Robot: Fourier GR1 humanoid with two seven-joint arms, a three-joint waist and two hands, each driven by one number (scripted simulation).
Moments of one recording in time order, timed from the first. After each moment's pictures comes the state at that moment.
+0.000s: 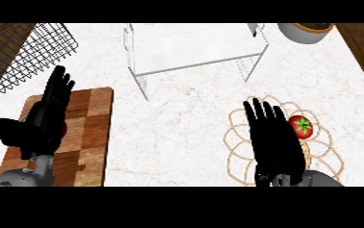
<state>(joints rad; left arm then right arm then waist) -0.08 0.41 -0.17 -1.64 0.25 0.39 0.07 -0.38 -0.55 0.79 -1.86 0.64 0.33 1.15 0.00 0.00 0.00</state>
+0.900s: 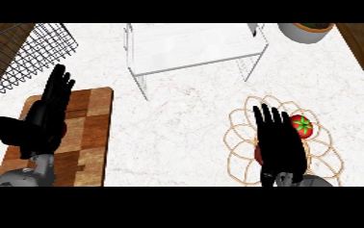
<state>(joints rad) -0.08 0.36 -0.12 -1.66 0.19 0.35 0.11 -0.21 -0.46 0.65 -1.77 0.87 0.37 0.99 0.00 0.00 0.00</state>
